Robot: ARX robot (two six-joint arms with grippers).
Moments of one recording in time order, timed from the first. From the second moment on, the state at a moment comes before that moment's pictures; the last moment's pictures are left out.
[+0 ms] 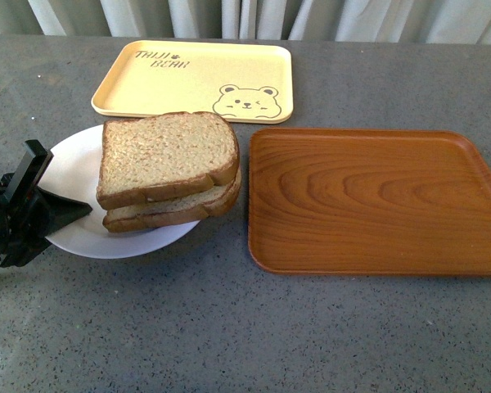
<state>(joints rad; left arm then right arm) 0.00 2.12 0.57 0.83 0.47 -0.81 0.00 0.01 0.02 0.00 0.00 0.00</state>
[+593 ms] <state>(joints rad) 0.01 2.03 0.48 0.88 0.51 -0.84 0.00 0.01 0.02 0.00 0.00 0.00</state>
